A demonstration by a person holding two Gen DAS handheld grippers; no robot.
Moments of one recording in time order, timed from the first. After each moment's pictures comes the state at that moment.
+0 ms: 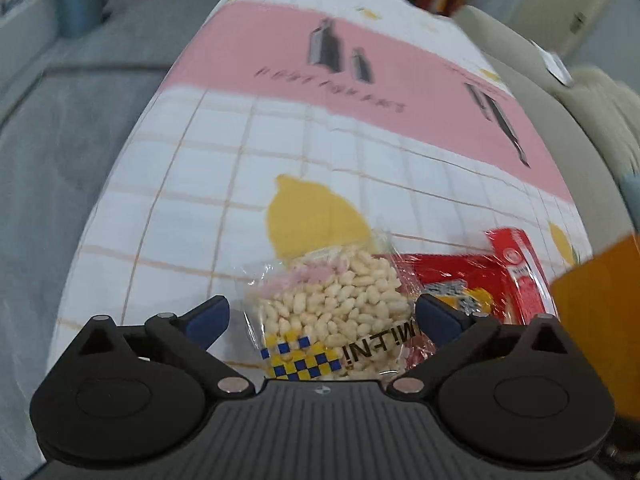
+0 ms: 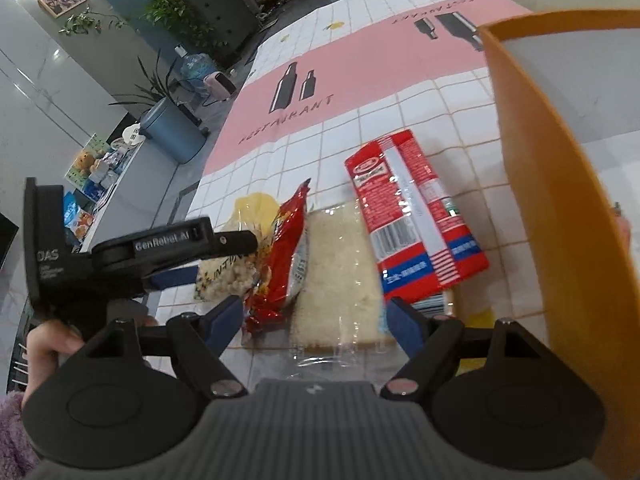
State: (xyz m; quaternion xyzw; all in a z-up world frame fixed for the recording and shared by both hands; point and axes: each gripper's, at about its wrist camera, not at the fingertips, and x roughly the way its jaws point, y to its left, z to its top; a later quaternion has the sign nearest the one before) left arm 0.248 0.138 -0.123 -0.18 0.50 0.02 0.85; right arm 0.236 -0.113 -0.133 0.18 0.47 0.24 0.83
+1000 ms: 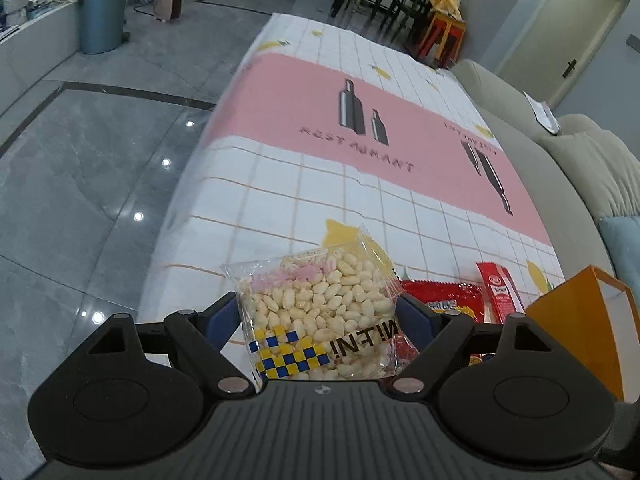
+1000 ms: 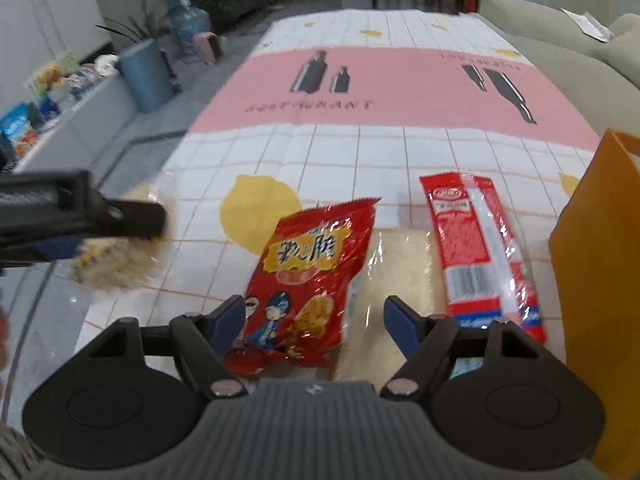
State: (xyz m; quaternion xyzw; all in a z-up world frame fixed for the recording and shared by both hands) left arm 0.197 0.184 -0.071 -0.19 0.43 0.03 0.88; right arm 0.242 -0.003 -0.133 -0.01 0.45 0.18 0.87
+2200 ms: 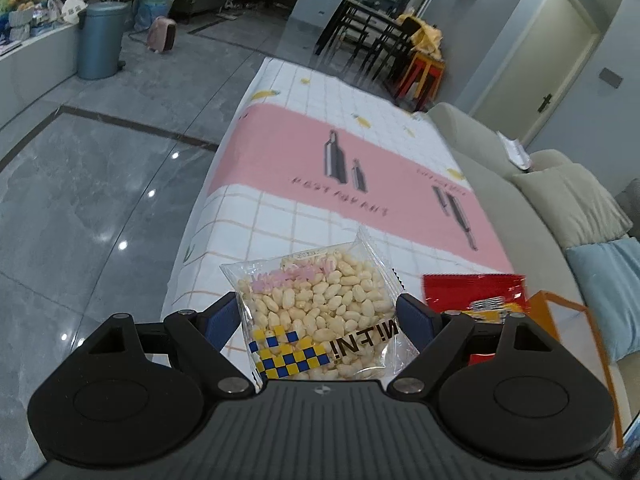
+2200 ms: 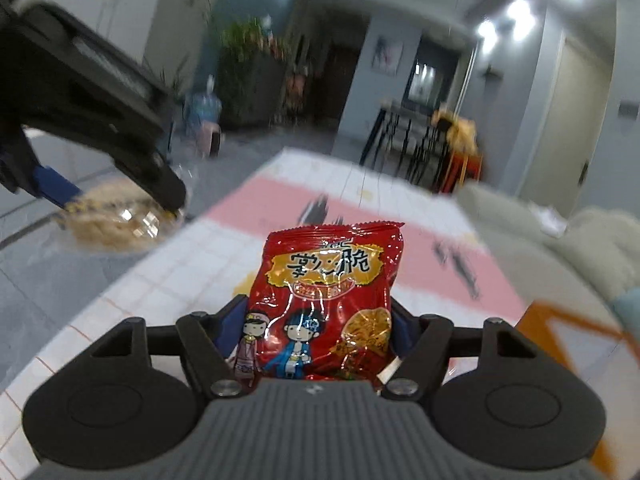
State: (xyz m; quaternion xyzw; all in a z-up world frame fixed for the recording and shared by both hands) left arm 0.158 0.204 -0.028 -0.21 0.37 0.00 0.91; right arm 0.143 0.029 -0.103 -0.16 0.18 0.16 0.96
